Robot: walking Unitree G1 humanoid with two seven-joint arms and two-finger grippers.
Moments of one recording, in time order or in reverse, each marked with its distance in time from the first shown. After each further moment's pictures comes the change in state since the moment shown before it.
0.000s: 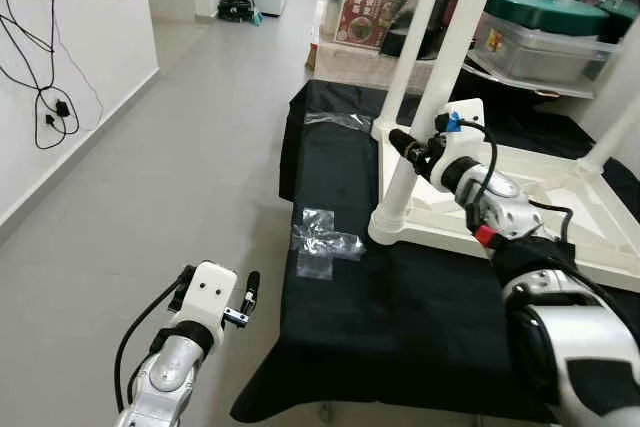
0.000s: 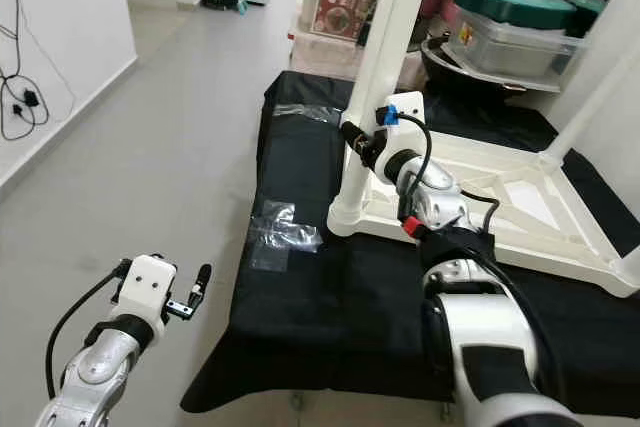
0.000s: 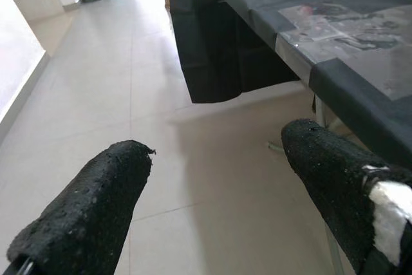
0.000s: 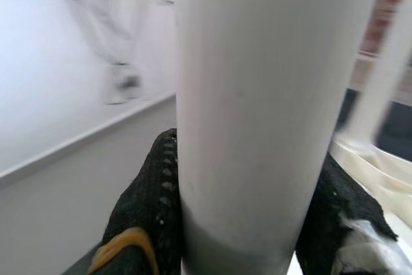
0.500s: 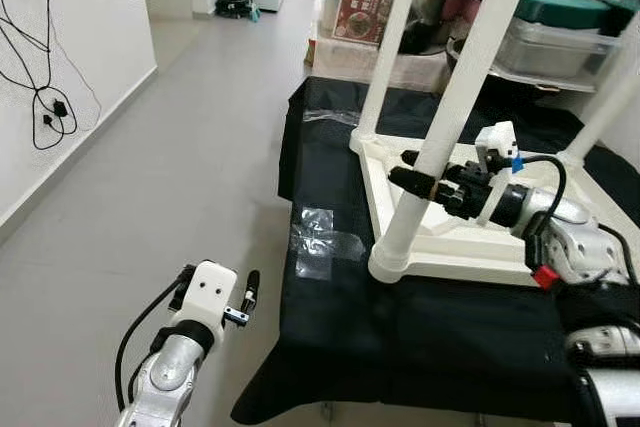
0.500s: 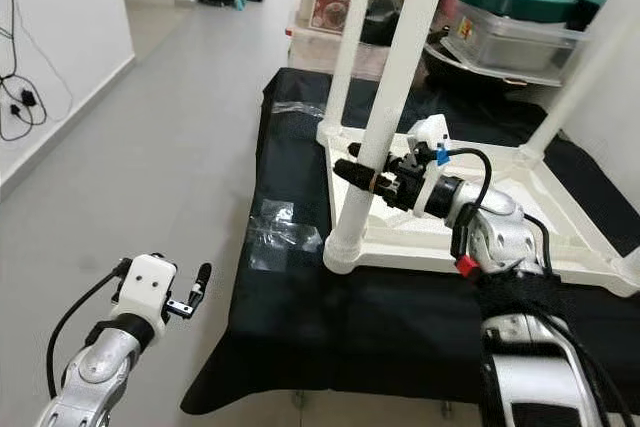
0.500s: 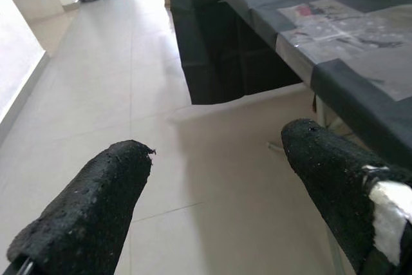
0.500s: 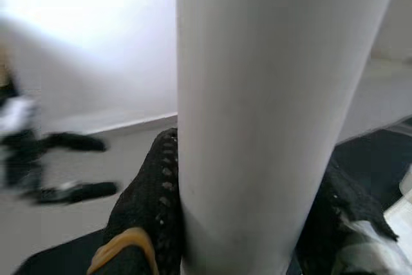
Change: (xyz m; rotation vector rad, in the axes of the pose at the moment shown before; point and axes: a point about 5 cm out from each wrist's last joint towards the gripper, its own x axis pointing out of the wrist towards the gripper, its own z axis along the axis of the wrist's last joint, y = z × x) left arm 0.001 0.000 0.001 0.004 -0.005 -0.003; right arm -0.056 0.016 0.006 -0.053 0.015 0.430
